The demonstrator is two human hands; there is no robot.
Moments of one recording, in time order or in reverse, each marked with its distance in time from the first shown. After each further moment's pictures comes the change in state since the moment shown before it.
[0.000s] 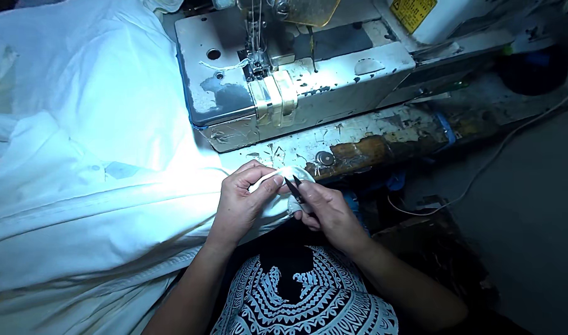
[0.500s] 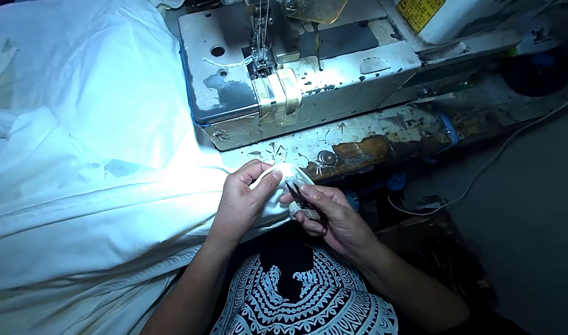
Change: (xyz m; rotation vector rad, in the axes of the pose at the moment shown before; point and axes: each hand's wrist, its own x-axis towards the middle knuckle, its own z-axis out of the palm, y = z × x) left_hand 0.002 0.003 0.000 -0.009 0.003 -0.119; right_hand -0.001 -0.004 -0.002 0.451 -0.066 0.236
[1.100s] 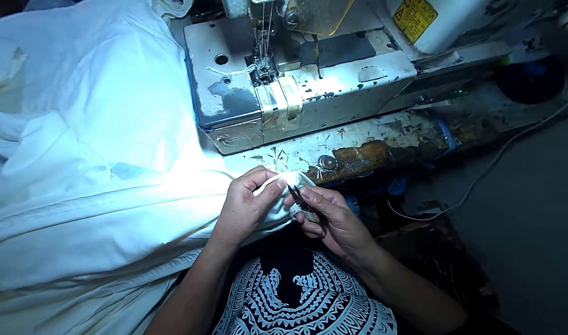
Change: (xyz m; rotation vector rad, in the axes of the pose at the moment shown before) left_hand -0.001 -0.002 -0.003 -0.035 -0.071 0.018; right_hand 0.003 0.001 0.002 0.050 0.008 -0.011
